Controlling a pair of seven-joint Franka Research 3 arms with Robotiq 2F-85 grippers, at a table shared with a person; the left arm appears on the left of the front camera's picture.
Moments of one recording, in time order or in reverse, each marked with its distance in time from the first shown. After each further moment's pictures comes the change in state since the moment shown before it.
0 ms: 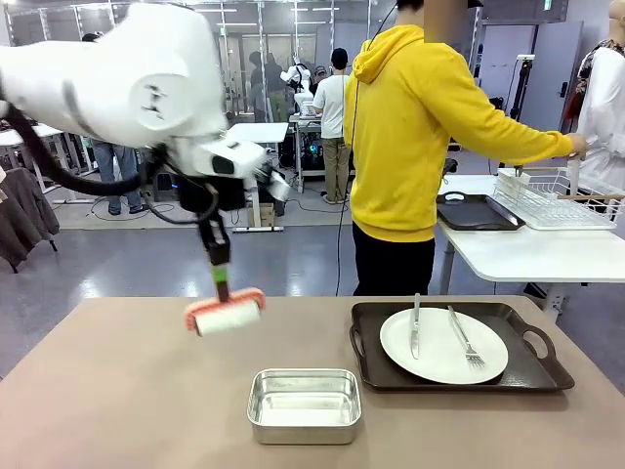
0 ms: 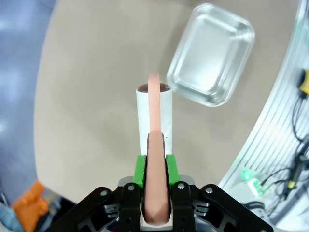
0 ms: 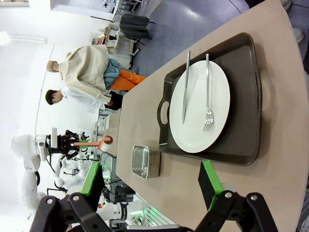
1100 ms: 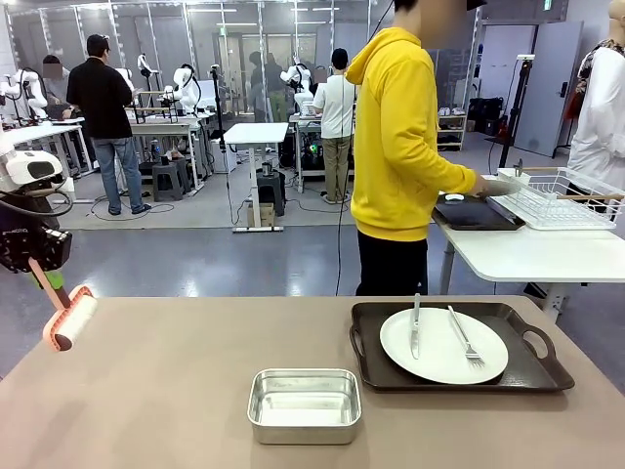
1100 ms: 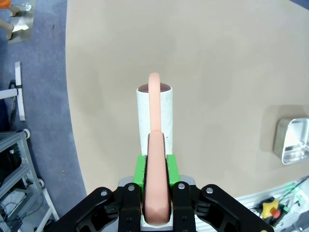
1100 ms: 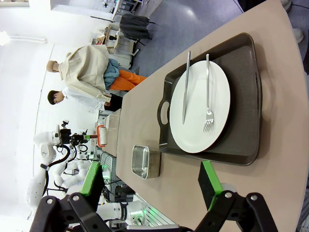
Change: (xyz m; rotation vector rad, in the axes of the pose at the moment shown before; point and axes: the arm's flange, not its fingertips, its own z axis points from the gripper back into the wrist) left arm -0.307 0.122 -0.030 -0.014 -0.068 1.244; right arm 0.000 0.001 0.000 0.000 -0.001 0.001
